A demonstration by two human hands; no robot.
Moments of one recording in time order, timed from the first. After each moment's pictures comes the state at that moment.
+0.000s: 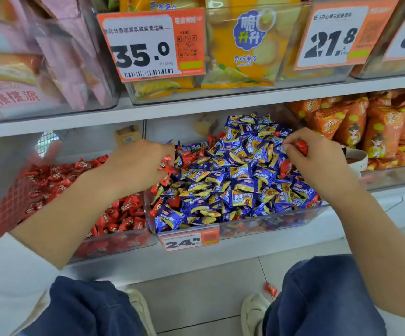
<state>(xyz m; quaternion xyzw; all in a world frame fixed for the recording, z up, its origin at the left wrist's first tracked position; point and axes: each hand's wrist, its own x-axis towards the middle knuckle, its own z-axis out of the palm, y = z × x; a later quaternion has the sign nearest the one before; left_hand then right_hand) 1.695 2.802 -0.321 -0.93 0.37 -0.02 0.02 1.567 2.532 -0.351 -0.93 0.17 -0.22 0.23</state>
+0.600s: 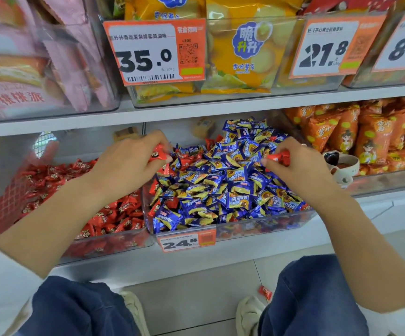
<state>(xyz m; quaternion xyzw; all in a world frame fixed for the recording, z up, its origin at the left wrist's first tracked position) 1.696 2.820 -0.327 -0.90 0.40 -0.11 -0.16 1.572 2.541 -0.356 -0.95 0.17 -0.18 0.19</state>
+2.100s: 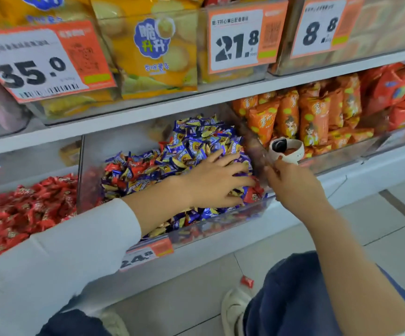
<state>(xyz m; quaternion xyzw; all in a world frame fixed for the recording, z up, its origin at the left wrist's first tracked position) 1.649 2.622 -0.389 -0.71 0.70 -0.05 0.04 1.513 2.489 -0.394 -0.92 0.31 -0.13 0.18</state>
